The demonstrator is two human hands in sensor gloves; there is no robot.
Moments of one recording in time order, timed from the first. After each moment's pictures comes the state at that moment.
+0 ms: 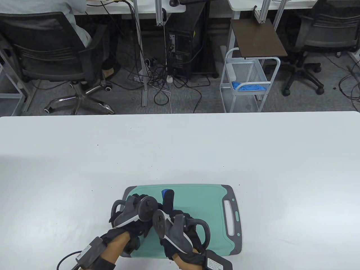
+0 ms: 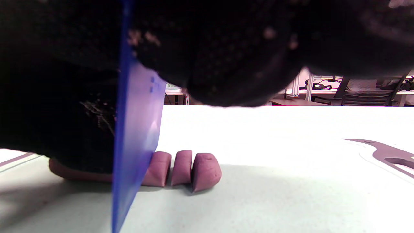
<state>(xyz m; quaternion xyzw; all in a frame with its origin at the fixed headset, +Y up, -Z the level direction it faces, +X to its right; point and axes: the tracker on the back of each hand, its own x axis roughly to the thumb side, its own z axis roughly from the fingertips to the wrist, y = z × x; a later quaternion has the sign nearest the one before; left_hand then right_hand) -0.154 -0.747 -0.274 -0.10 -0.19 0.06 0.98 -0.028 -0.704 -0.217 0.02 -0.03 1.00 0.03</state>
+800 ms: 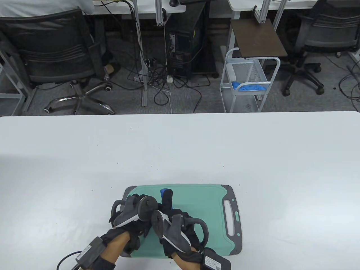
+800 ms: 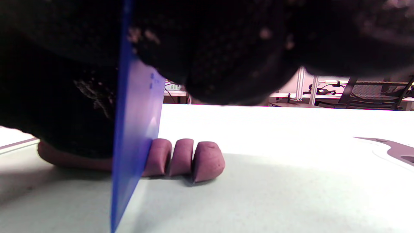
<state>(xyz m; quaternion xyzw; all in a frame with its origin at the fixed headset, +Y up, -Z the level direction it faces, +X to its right) -0.155 -0.747 -0.274 -0.10 -0.19 0.06 0.98 -0.032 -0.721 -0.223 0.03 -0.04 1.00 0.02</state>
